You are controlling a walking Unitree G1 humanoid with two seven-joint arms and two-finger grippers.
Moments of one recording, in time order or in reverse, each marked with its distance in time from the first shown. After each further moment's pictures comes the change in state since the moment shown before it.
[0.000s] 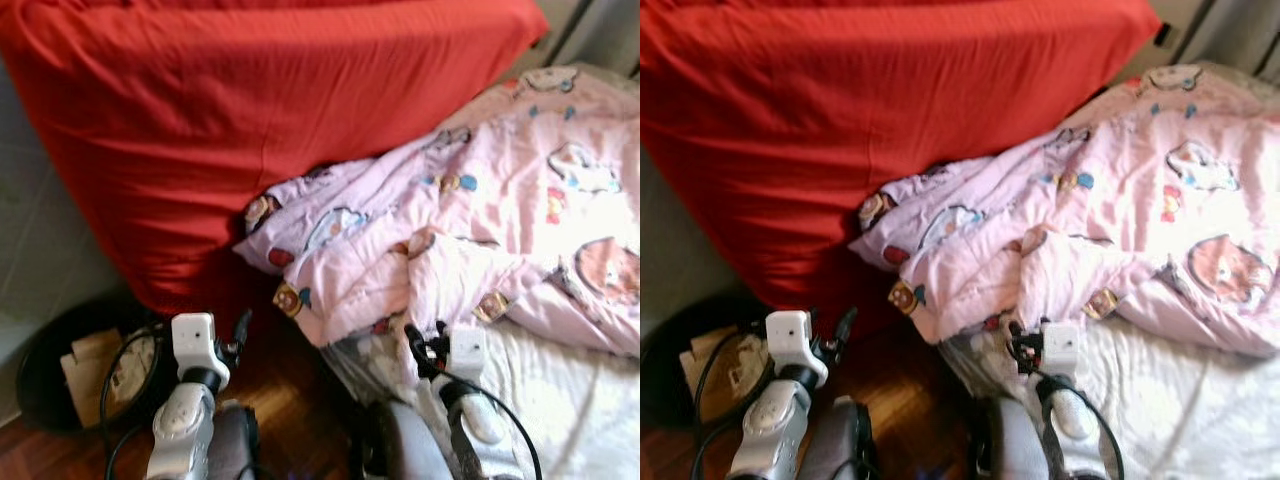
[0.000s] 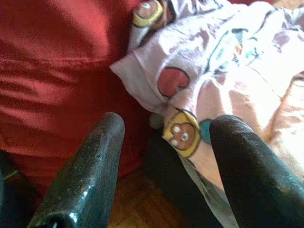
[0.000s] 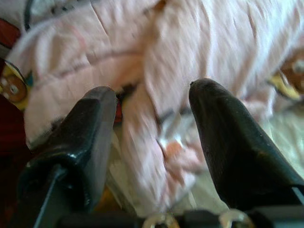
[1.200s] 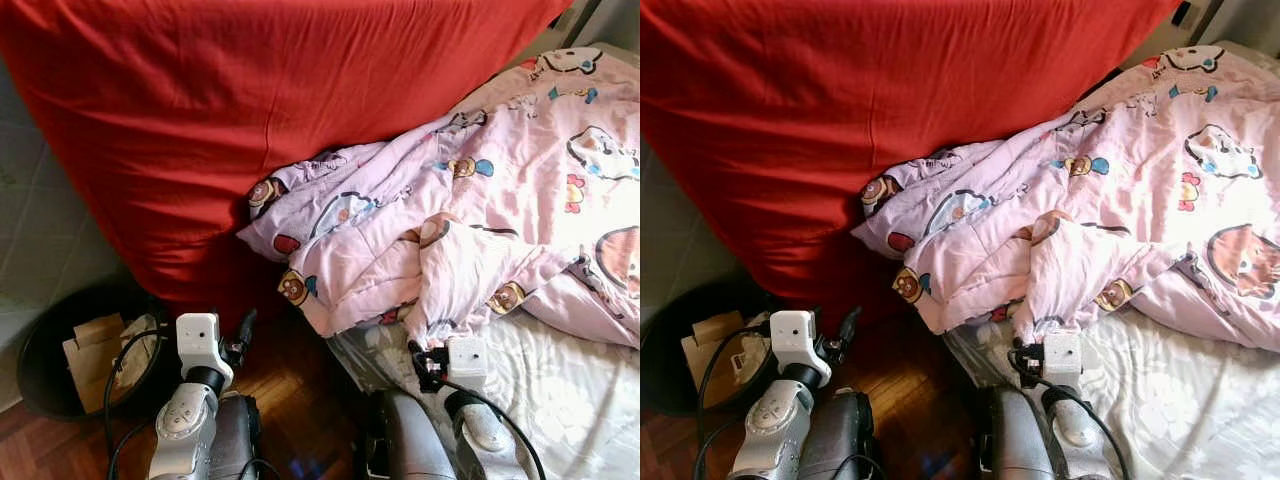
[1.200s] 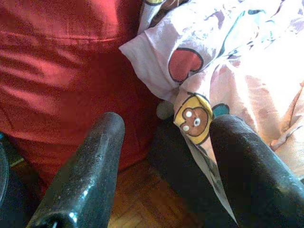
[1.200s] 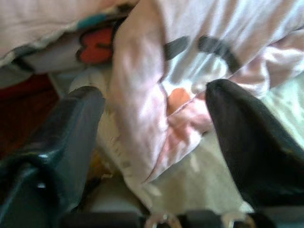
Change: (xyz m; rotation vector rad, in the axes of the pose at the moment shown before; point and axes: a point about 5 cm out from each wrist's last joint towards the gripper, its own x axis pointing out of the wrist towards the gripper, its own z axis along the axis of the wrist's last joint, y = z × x) left arm -0.002 -0.004 0.000 0.003 0.005 -0.017; right arm -0.005 -0.008 -0.018 -0.095 0.143 -0.059
